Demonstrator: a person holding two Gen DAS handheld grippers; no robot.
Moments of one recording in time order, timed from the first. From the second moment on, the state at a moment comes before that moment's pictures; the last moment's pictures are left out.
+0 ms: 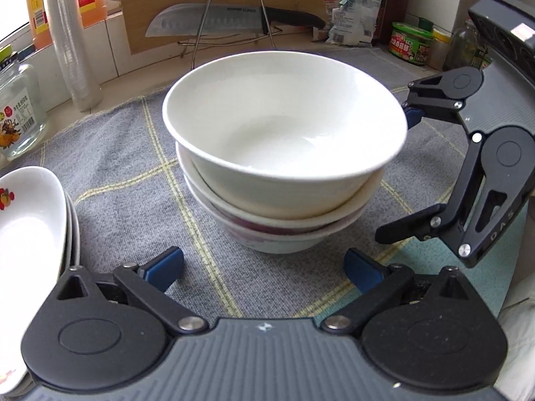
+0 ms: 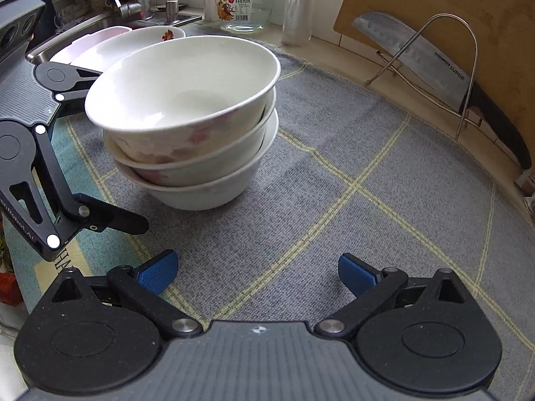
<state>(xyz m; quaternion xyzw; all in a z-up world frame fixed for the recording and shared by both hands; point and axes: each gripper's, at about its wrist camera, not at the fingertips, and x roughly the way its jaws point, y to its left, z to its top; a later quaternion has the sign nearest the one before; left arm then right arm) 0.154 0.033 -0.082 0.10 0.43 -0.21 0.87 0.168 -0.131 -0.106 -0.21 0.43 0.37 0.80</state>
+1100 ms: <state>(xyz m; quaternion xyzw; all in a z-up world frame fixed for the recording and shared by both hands) 0.168 0.042 -0.084 0.14 0.40 -0.28 0.86 0.173 -0.124 -0.114 -0.20 0.40 0.40 0.80</state>
